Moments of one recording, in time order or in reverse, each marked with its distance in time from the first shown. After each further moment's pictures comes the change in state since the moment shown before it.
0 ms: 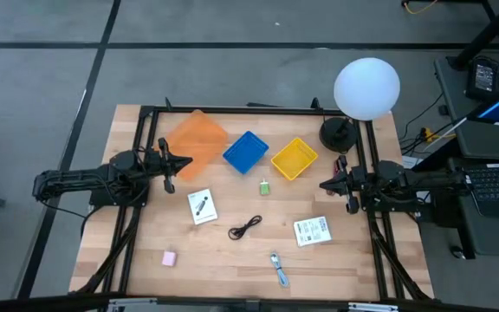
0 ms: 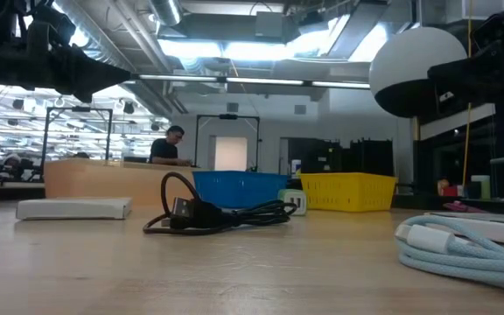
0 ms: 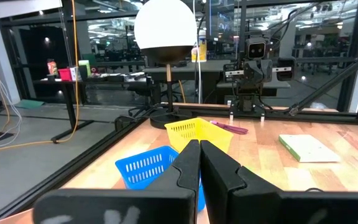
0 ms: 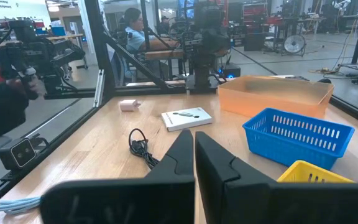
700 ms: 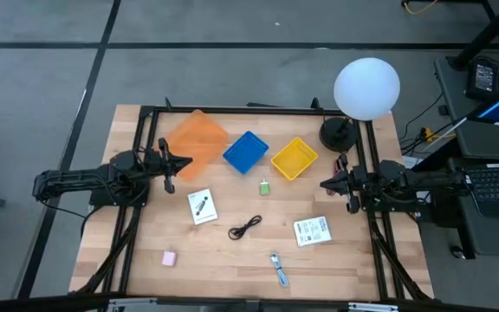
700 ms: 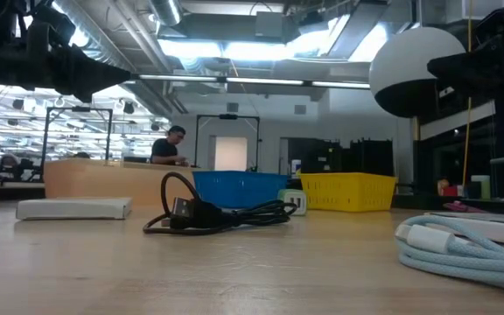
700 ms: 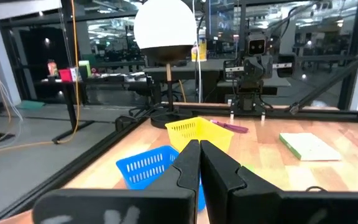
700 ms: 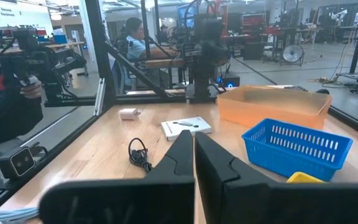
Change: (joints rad) left arm 0.000 0.000 0.000 -0.009 0.000 0.008; right arm 0.000 0.000 0.000 0.037 0.000 -0.008
